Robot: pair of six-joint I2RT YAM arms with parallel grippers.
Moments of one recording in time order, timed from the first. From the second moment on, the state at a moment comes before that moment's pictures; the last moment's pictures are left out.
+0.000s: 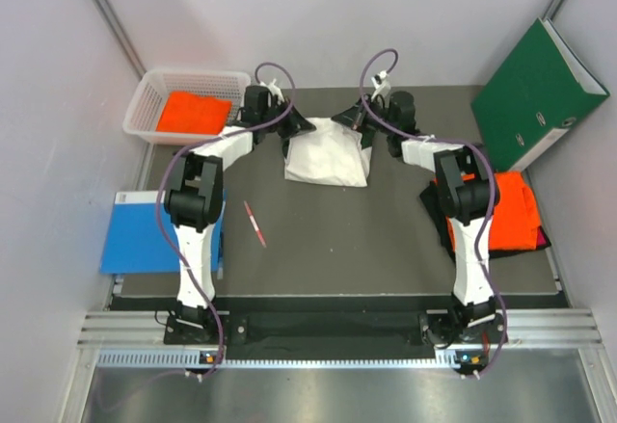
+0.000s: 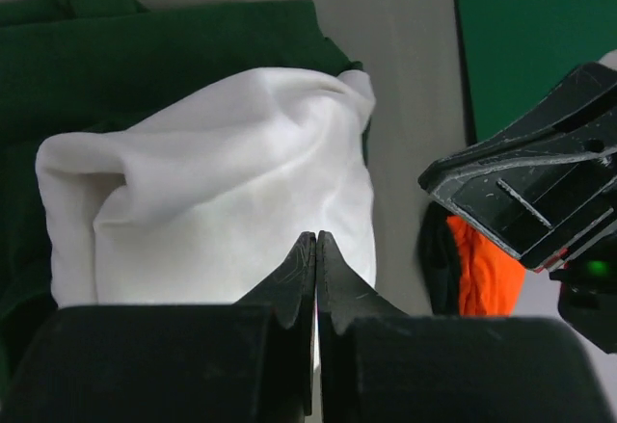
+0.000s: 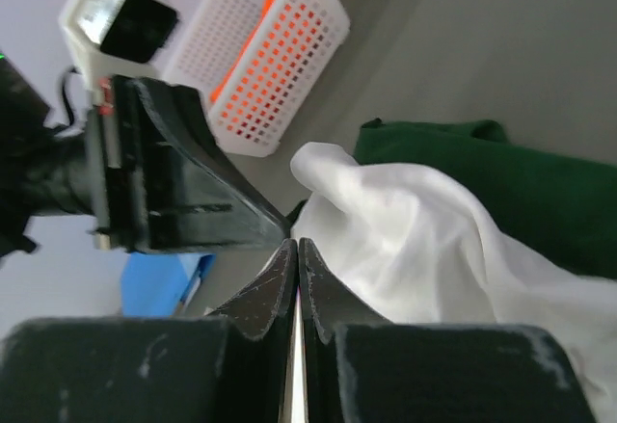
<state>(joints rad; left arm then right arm) -0.25 2.13 1.63 0.02 0.58 -0.72 0.29 2.16 1.45 0.59 -0.64 0.69</state>
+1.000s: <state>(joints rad) -0.18 2.53 1.90 0.15 0.61 -0.83 0.27 2.57 1.85 0.39 -0.58 0.81</state>
